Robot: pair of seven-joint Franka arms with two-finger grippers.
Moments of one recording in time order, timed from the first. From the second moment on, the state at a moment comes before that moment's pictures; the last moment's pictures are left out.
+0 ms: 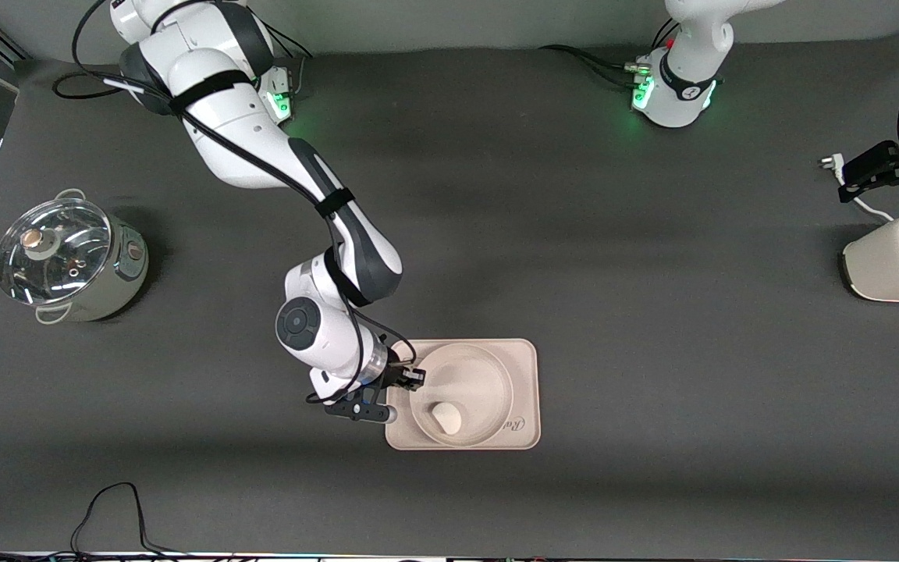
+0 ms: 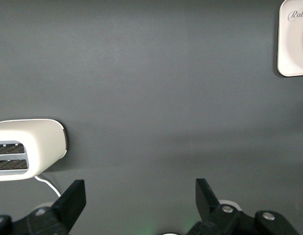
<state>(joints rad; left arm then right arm) 0.23 -0.08 -0.18 -1.65 -0.01 1.54 0.12 0.51 0.97 -0.04 -1.20 0.35 2.38 0.46</state>
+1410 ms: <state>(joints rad) 0.23 -0.07 -0.18 -1.65 -0.01 1.53 0.12 0.44 0.48 -0.08 -1.25 0.24 1.78 0.44</state>
